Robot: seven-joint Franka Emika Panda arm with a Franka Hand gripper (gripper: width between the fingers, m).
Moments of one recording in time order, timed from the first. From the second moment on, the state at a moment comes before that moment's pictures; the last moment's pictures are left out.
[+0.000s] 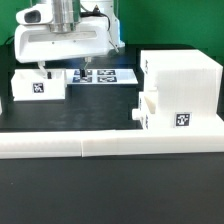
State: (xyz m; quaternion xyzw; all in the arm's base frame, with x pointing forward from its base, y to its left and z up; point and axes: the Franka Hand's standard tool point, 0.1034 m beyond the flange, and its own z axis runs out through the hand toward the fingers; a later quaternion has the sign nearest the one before) arm 0.370 -0.088 0.018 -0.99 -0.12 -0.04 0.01
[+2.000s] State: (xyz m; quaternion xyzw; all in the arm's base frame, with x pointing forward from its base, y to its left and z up) arm 0.364 -0.070 0.005 -0.99 -0.10 -0.04 0.01
